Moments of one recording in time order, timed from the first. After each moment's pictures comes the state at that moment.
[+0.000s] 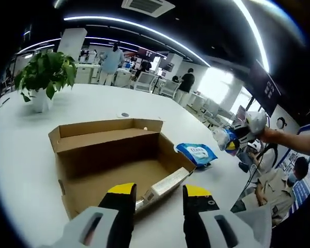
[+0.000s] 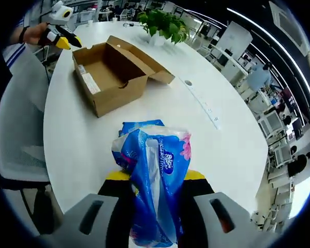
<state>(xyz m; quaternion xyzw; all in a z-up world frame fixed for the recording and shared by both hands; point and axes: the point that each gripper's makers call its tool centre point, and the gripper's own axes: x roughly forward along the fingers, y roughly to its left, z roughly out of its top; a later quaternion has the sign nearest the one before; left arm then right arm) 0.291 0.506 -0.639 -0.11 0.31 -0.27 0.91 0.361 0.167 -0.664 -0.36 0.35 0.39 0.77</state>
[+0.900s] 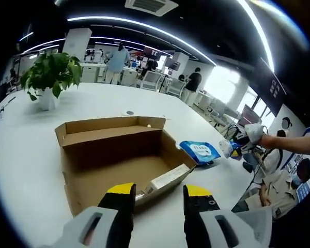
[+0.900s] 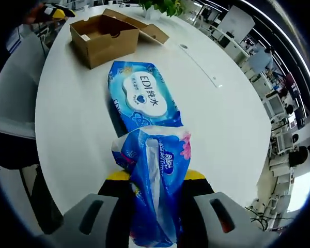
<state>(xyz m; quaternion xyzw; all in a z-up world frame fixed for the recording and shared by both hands) 0.282 0.512 -0.640 -0.11 0.32 -0.24 0.91 0.363 0.078 -0.720 -0.39 0.41 0.37 0.74</state>
